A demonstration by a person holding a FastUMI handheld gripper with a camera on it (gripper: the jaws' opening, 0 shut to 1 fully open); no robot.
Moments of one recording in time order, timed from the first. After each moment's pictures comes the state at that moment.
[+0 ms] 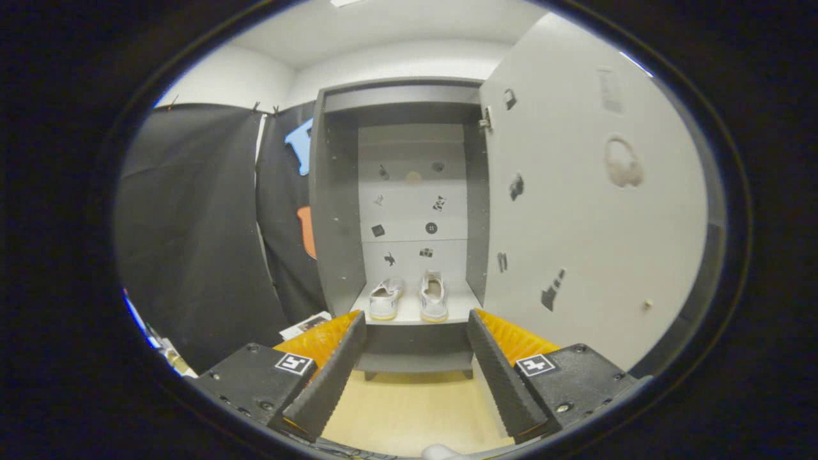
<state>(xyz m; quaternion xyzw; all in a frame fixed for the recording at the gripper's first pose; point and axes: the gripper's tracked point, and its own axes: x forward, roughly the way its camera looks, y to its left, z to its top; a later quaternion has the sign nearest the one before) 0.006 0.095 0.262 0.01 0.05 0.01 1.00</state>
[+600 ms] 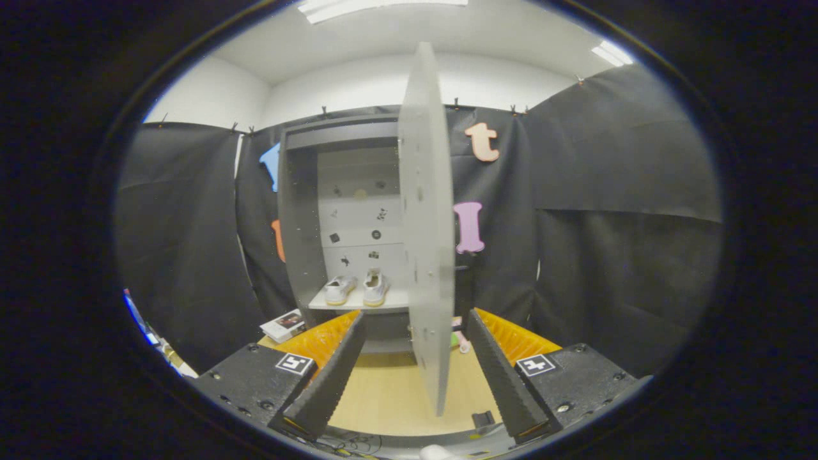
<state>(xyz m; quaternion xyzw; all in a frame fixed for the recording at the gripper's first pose) -0.130 -0.065 0.262 0.02 0.02 -0.06 1.00</state>
